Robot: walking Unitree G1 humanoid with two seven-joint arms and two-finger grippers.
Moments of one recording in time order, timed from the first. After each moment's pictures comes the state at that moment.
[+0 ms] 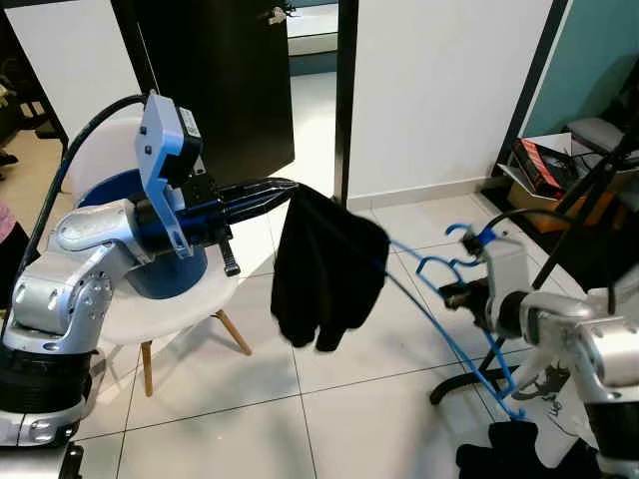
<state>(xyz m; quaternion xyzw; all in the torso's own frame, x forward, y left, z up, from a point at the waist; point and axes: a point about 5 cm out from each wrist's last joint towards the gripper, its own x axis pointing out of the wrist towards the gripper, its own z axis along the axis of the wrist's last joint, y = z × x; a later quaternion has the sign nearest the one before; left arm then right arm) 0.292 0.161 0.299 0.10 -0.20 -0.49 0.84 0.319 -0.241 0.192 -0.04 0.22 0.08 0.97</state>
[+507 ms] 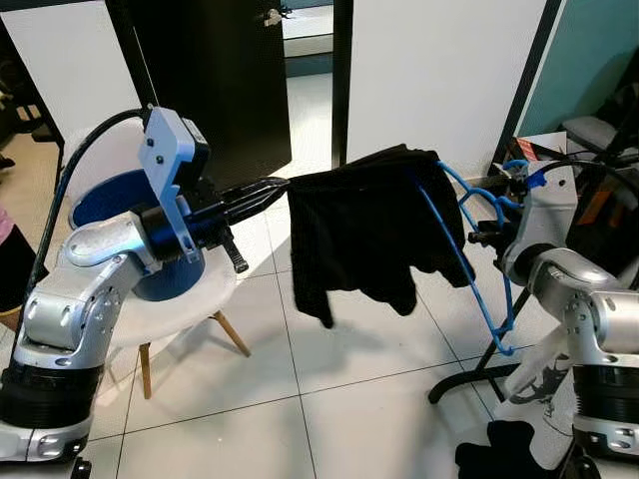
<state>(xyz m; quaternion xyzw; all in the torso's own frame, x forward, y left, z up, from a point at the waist) 0.296 0.154 0.289 0.08 -0.20 -0.43 0.87 0.337 -0.249 0.225 -0.03 0.09 -0.03 0.99</state>
